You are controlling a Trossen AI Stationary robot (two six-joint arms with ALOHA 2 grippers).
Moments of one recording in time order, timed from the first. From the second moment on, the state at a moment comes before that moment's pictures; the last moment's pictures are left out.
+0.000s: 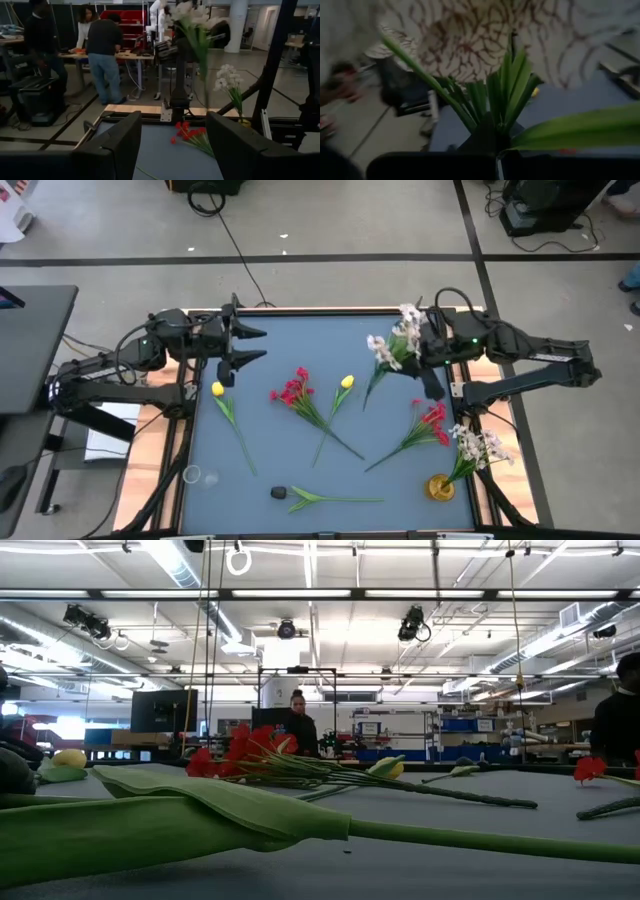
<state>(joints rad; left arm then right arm) 0.25 0.79 0.91 -0.10 0.18 -0.01 -0.04 0.94 1.13 -0.41 -0.21 0.29</state>
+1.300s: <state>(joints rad) 0.24 0.79 0.91 -0.10 0.18 -0.01 0.38 0.79 0.90 -0.59 -0.85 -0.08</state>
